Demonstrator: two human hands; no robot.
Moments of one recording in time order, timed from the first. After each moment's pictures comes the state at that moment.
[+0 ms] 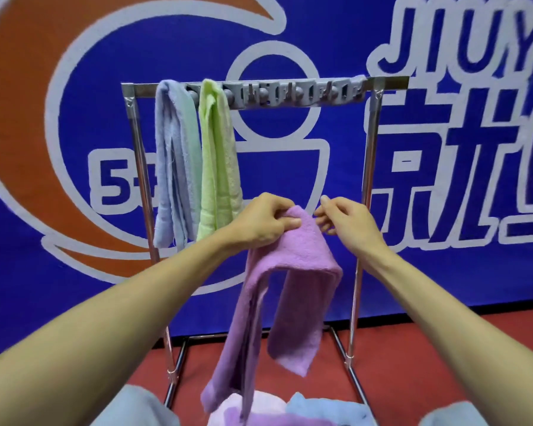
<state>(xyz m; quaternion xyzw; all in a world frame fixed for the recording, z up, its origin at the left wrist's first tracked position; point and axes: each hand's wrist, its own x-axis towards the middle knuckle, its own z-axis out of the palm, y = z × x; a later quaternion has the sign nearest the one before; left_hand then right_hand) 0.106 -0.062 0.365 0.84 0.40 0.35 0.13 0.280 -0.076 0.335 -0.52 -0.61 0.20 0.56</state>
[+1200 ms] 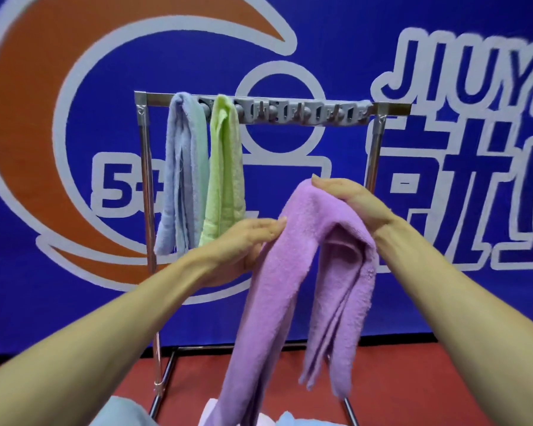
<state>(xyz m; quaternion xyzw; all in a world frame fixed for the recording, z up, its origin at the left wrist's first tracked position) 0.070 -0.087 0.355 0.68 0.29 0.37 0.56 0.269 -0.095 0.410 -0.26 -0.63 0.57 0.46</state>
